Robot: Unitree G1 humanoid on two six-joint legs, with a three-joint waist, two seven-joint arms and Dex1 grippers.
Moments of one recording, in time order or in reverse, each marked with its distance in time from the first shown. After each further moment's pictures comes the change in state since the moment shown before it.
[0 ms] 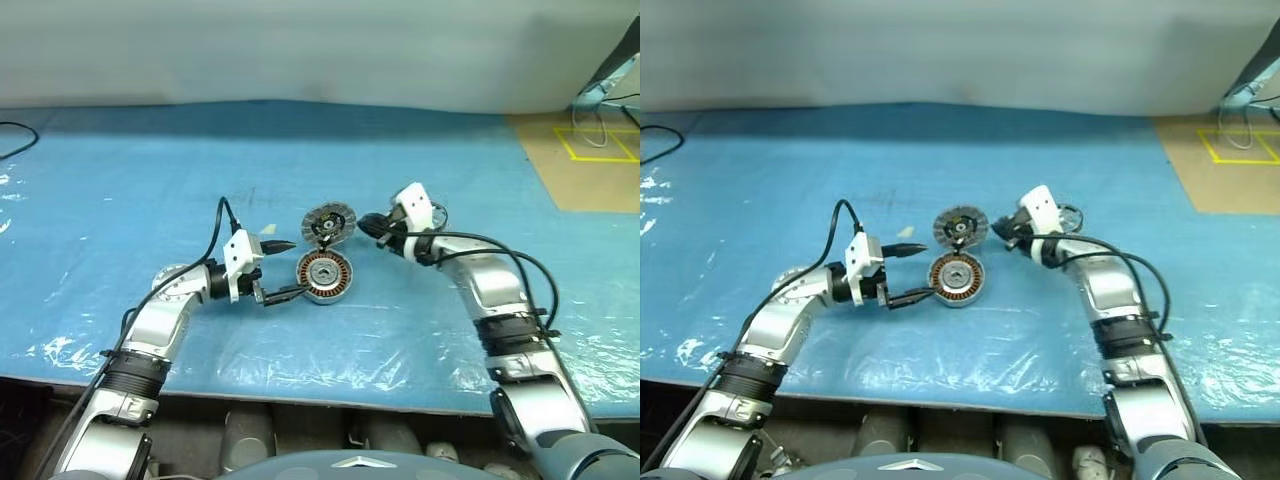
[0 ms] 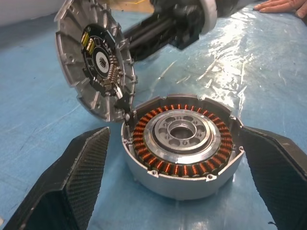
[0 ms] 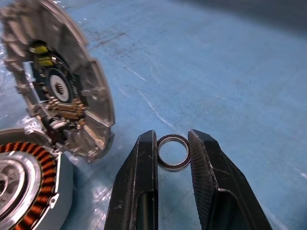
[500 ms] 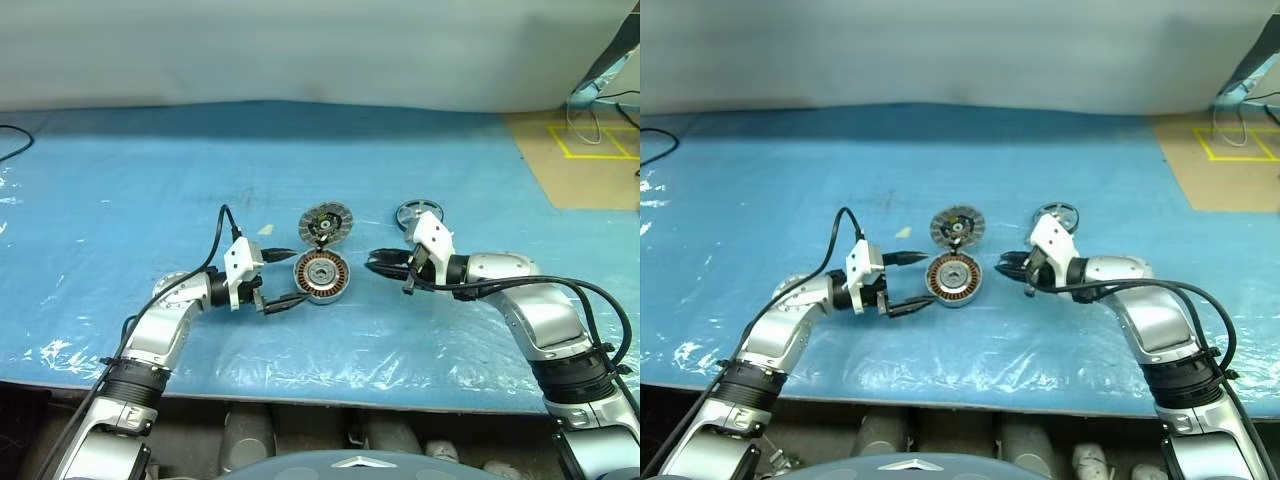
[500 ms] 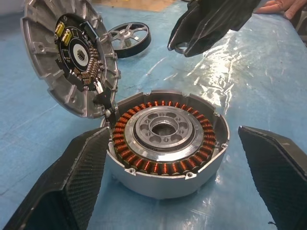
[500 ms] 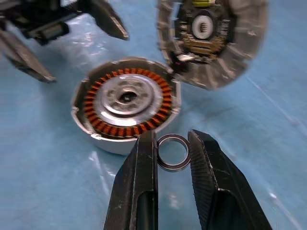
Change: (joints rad) left arm 0.034 -0.005 -0.006 -0.021 -0.002 0.007 -0.008; right arm 0.161 -0.182 0.081 -0.313 0.105 0.126 0.234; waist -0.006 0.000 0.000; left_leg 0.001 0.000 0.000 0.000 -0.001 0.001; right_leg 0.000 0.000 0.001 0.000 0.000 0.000
